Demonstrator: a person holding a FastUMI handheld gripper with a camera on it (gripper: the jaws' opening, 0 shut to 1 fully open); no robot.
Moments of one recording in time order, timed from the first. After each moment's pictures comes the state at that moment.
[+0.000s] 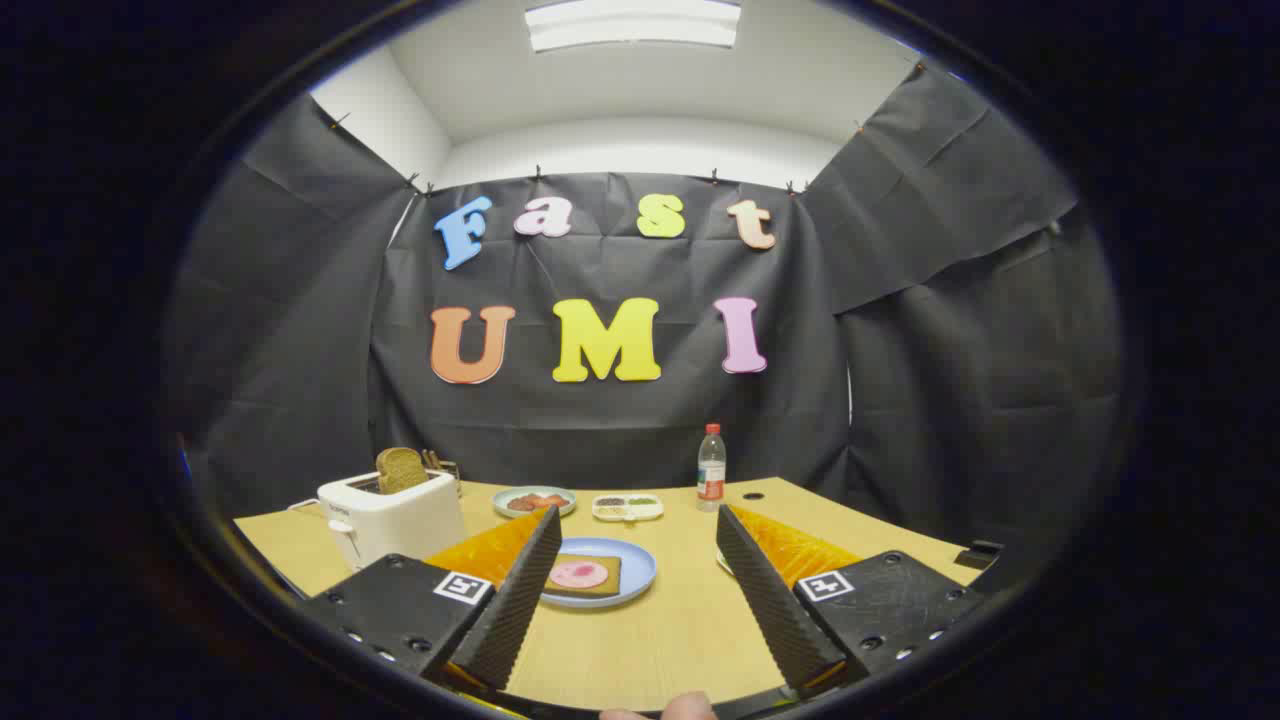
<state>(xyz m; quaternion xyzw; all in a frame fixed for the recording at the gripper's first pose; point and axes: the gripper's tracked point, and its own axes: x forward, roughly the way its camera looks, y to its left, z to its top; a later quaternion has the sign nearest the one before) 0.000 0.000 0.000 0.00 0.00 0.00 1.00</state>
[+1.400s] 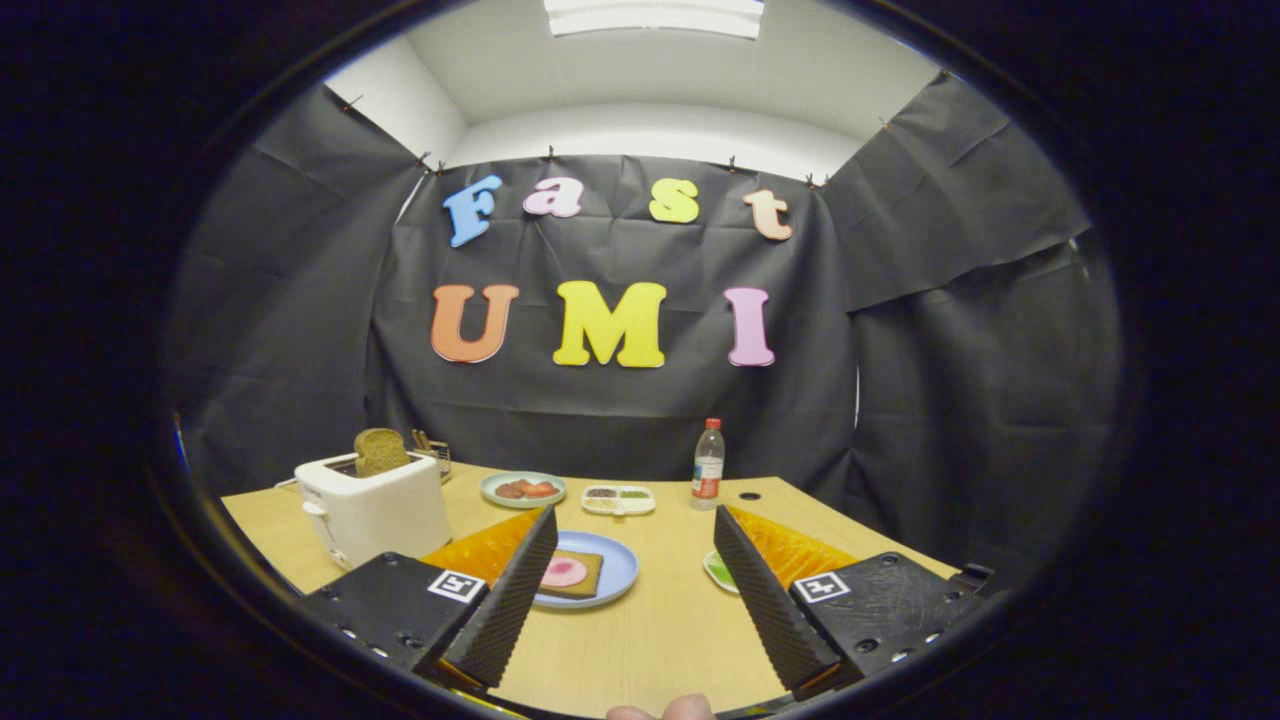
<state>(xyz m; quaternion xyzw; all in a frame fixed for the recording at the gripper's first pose) 0.040 -0.033 0.001 -0.03 0.03 0.01 1.00</state>
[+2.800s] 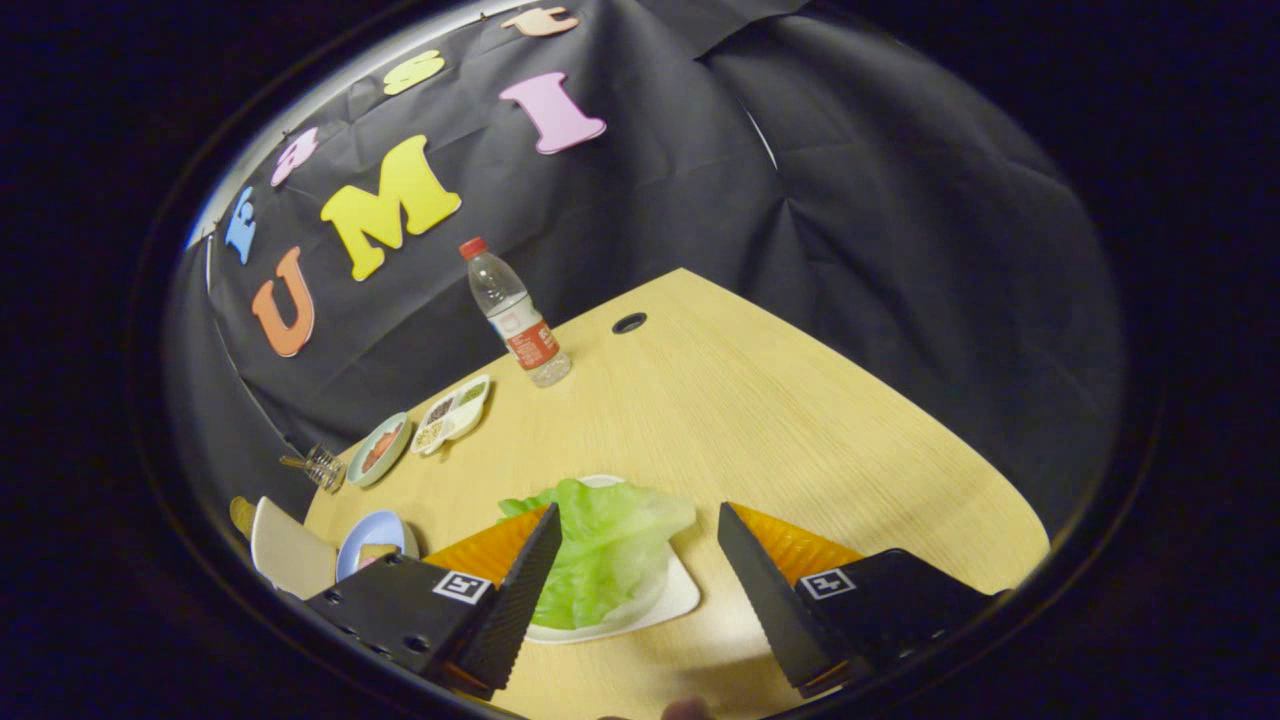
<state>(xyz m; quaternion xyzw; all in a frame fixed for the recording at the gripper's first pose) 0.253 -0.259 -0.171 0.21 0.33 -0.04 0.92</state>
